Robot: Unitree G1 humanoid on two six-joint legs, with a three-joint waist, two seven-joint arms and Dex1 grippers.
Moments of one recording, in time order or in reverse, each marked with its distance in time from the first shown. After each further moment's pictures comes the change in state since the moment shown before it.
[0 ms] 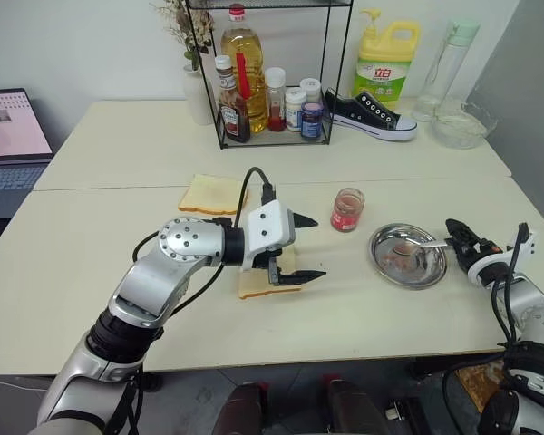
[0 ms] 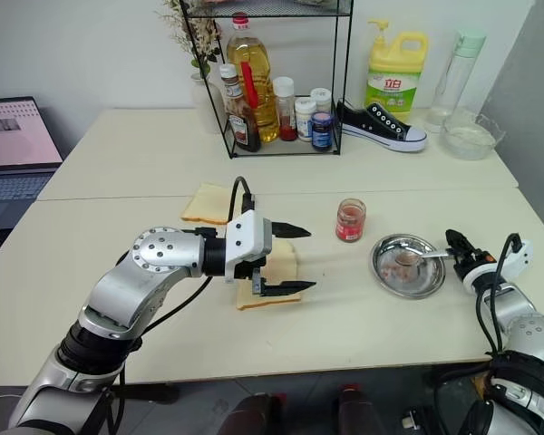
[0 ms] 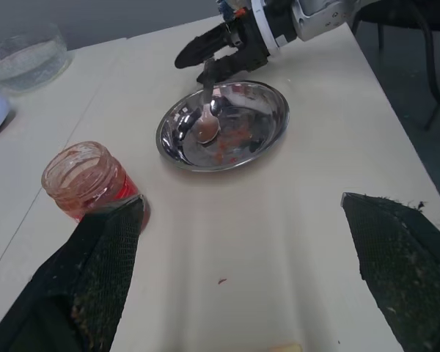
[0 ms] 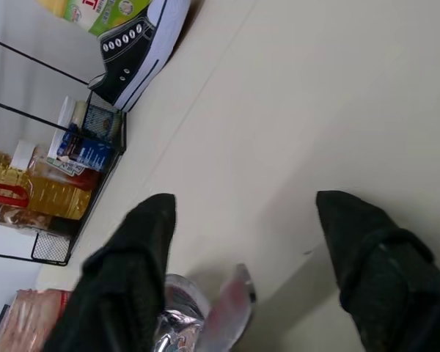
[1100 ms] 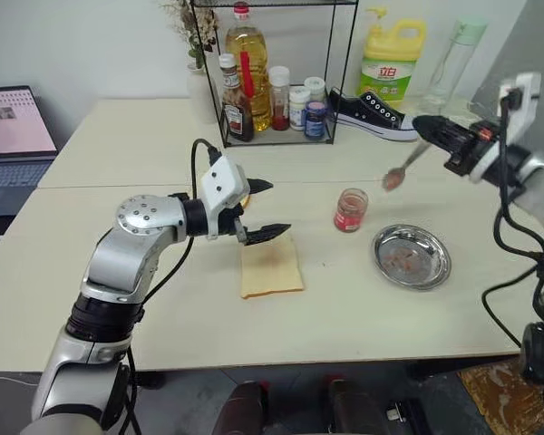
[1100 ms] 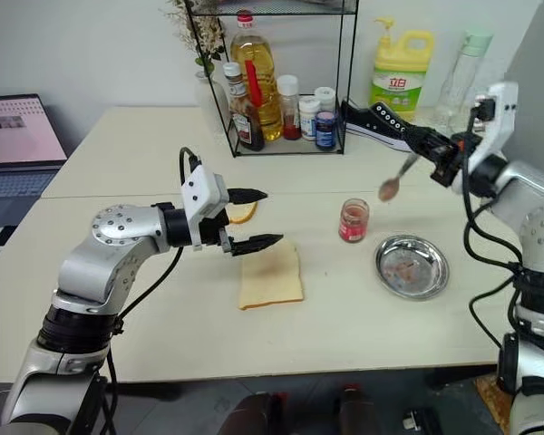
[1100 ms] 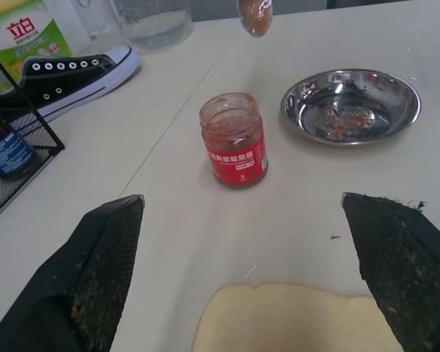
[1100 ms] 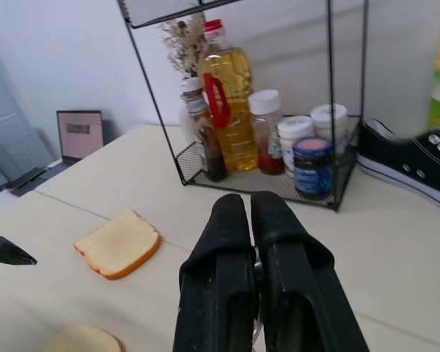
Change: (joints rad) left arm -0.044 0.005 0.189 0.189 -0.015 -0.006 0.032; right arm -0.422 -0.270 0.484 -0.287 -0.260 -0.011 0.339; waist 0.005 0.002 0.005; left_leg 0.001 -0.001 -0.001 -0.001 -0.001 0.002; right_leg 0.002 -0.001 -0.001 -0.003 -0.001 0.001
